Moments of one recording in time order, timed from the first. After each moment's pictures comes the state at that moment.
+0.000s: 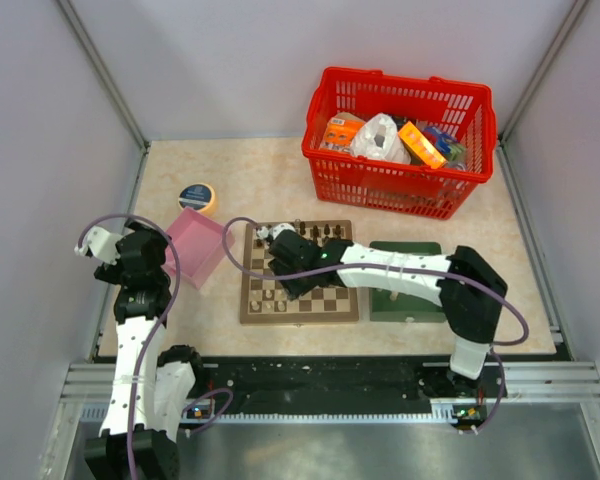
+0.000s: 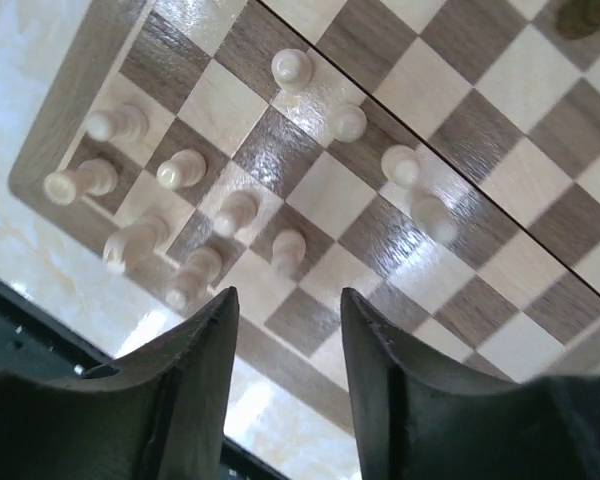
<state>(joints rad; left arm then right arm) 0.16 0.71 0.59 -0.28 -0.54 -0.70 1.10 1.83 1.37 -0.56 0.16 0.39</state>
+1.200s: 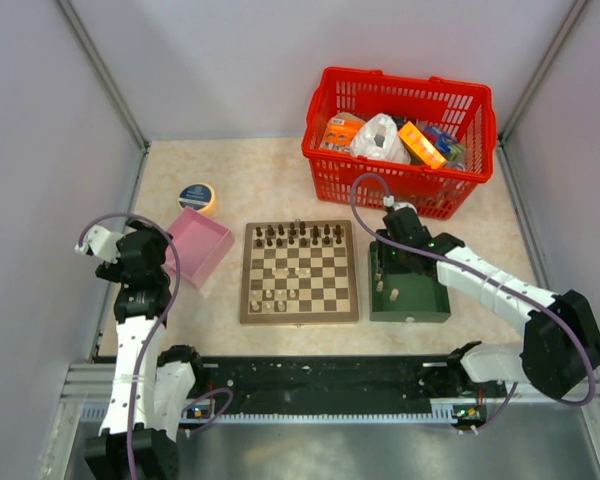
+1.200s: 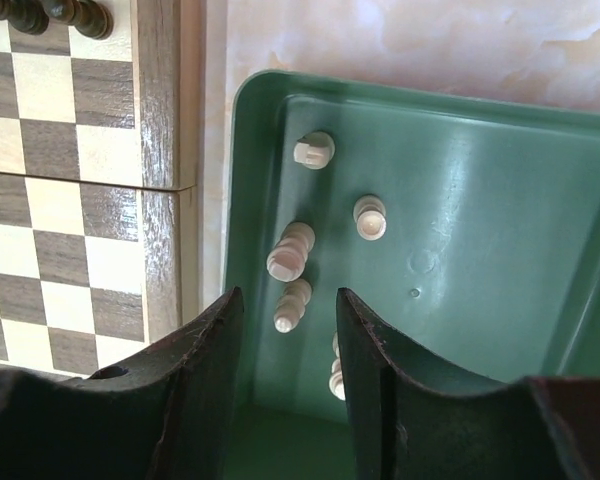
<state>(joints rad) 0.16 0.72 0.59 -0.27 -0.51 -0.71 0.56 1.28 0.84 -0.51 0.15 0.46</state>
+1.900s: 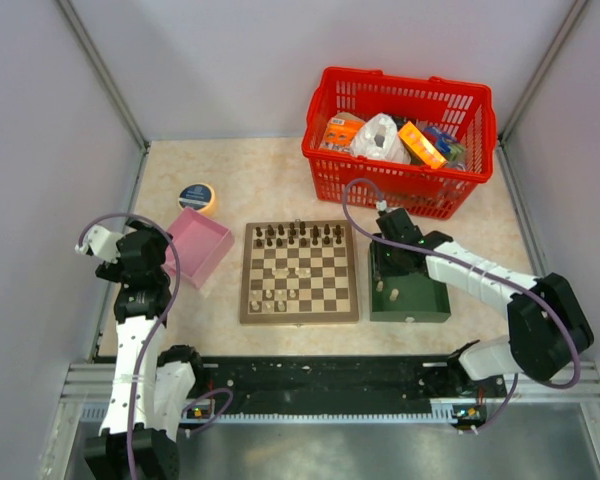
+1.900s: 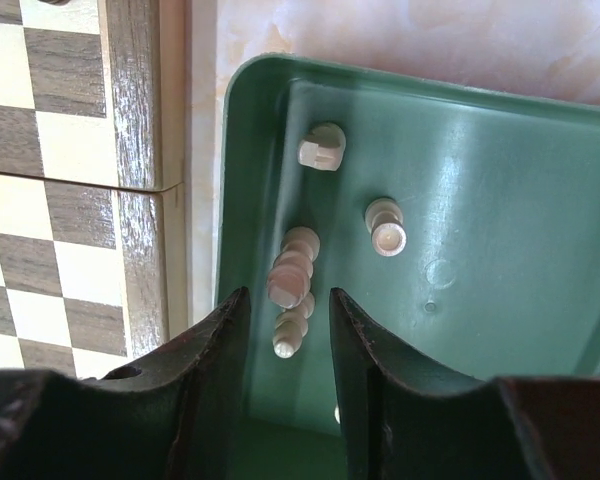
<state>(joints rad) 0.16 0.72 0.59 -0.27 -0.51 -0.71 0.56 1.38 0.84 -0.49 0.12 0.45</state>
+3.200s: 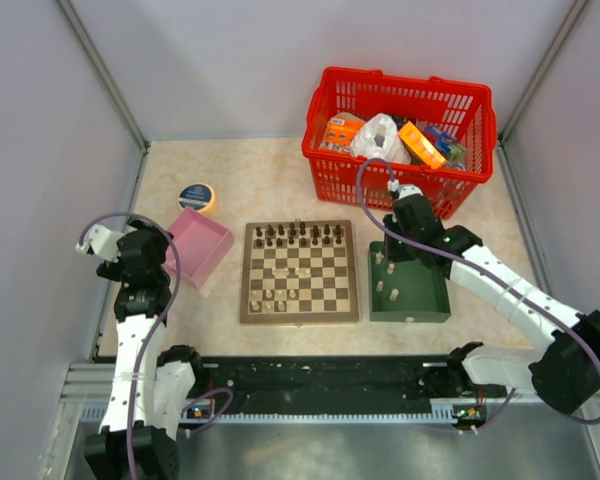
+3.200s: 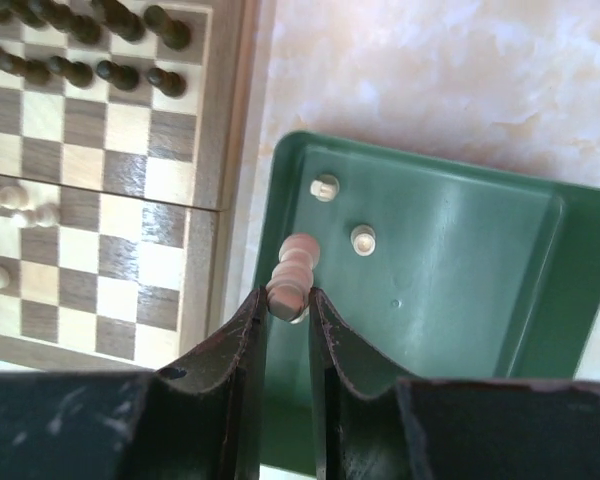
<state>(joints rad) 0.16 0.73 0.59 -0.26 -0.49 -0.71 0.56 1.22 0.94 -0.59 0.16 0.39</state>
